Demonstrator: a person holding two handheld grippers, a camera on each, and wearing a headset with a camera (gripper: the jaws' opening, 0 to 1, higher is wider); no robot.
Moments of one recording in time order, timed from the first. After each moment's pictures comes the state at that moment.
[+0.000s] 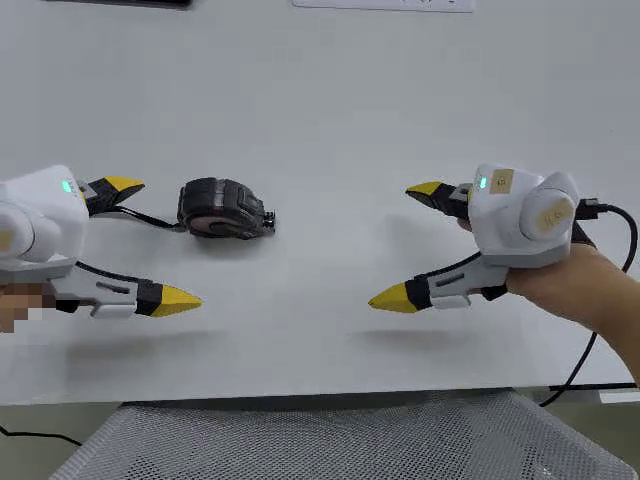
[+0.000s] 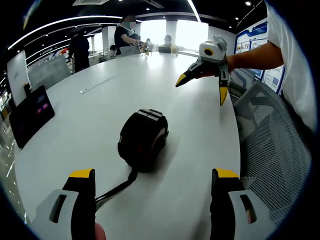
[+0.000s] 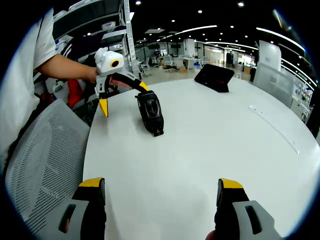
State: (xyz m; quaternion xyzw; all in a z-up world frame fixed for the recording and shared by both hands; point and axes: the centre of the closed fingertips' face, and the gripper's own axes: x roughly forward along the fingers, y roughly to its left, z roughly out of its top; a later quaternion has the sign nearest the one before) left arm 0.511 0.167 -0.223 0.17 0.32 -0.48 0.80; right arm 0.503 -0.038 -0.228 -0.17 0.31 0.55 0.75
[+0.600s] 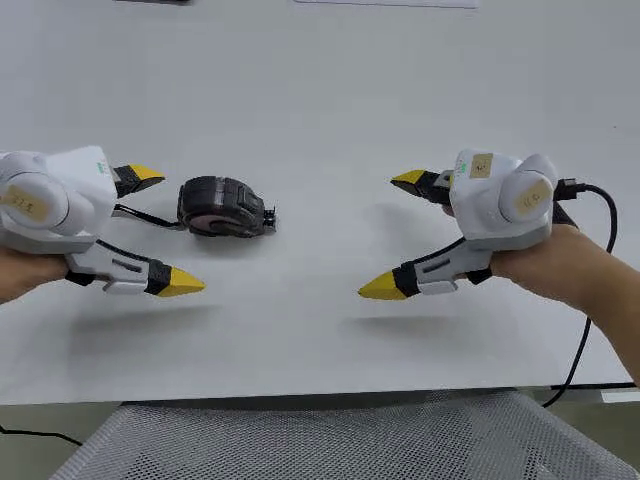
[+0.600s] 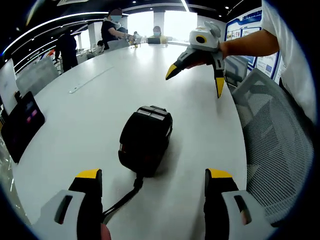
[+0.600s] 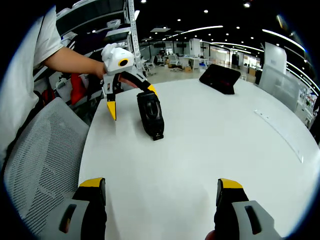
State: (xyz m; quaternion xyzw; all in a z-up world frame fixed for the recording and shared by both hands) left arm 0.526 0.158 -0.238 0.22 0.33 -0.51 0.77; right arm 0.514 -0.021 -0.232 -0.18 0.31 0.57 0.74
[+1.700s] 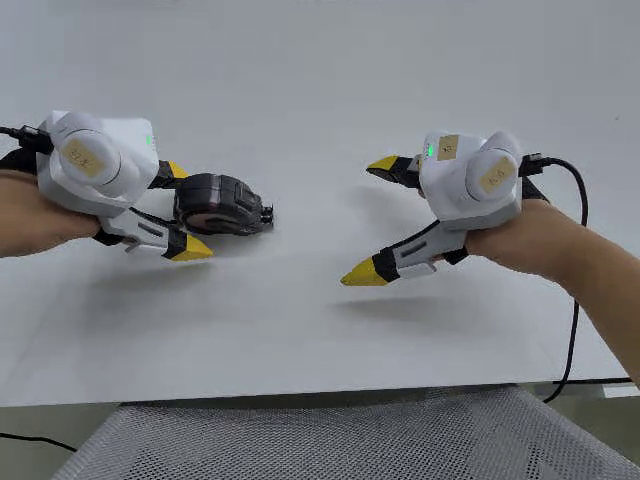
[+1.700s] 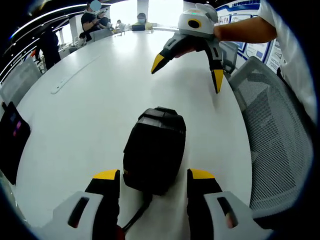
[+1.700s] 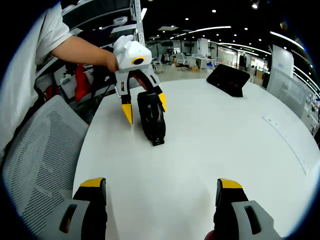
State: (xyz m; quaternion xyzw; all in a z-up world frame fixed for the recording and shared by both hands) left arm 0.542 0.143 -0.253 0.26 0.37 -0.54 0.71; right arm 0.525 -0.002 -0.240 -0.19 0.31 0.59 0.72
